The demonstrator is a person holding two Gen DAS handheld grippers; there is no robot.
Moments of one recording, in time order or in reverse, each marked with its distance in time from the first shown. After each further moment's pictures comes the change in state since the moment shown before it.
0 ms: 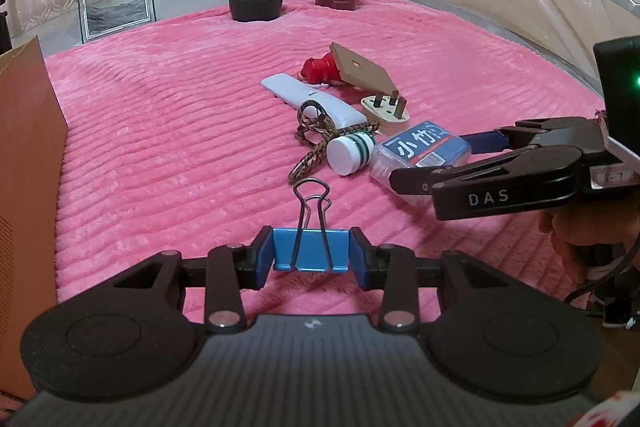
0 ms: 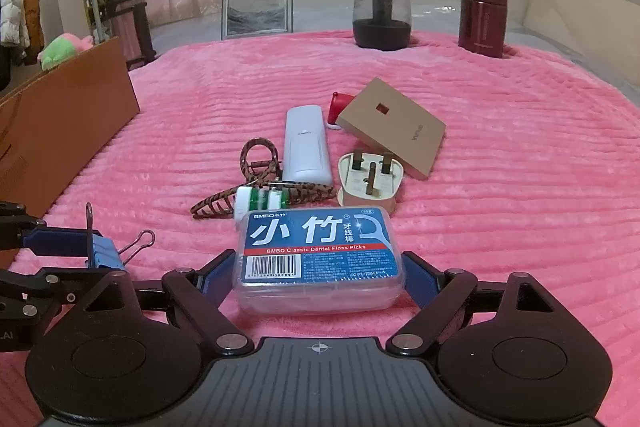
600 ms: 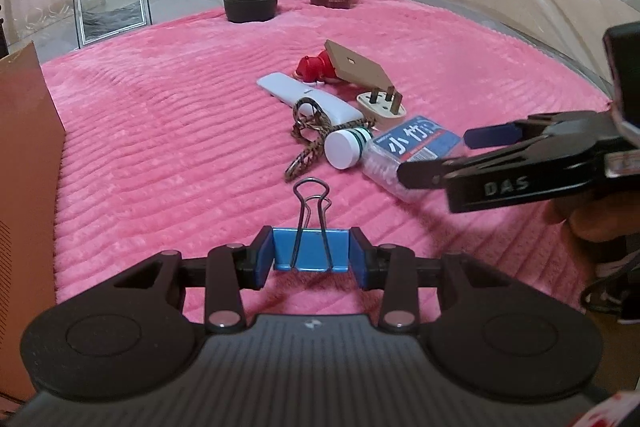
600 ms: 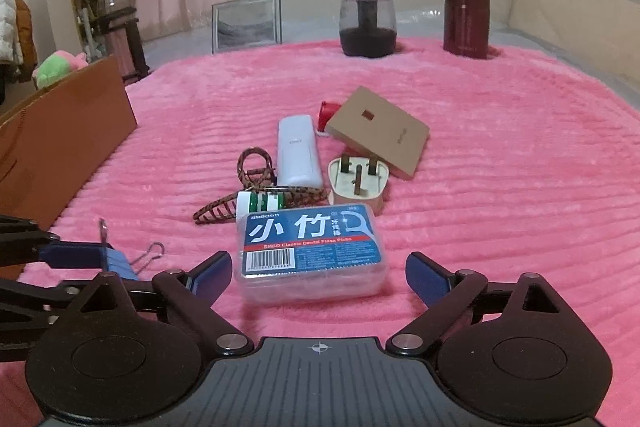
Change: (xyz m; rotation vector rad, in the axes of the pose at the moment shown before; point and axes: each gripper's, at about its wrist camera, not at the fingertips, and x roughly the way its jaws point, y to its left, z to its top) left arm 0.002 -0.003 -0.002 0.021 -0.001 0.004; right arm -0.008 -0.002 -0.001 0.035 -0.008 -0.005
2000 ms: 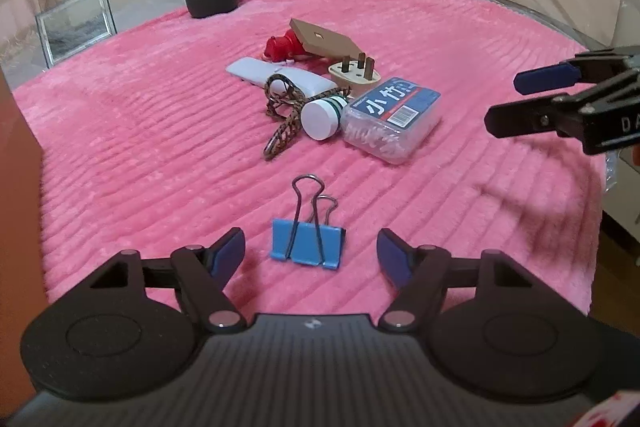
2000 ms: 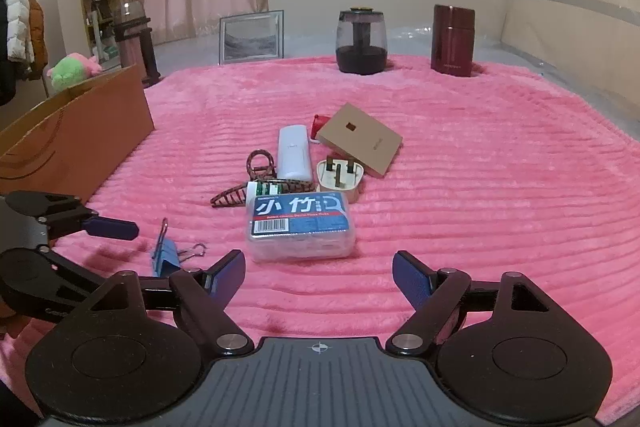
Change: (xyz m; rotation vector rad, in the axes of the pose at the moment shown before) left arm 0.014 -0.003 -0.013 0.140 0.040 -0.058; right arm -0.075 -0.004 -0.016 -0.029 -0.039 -0.007
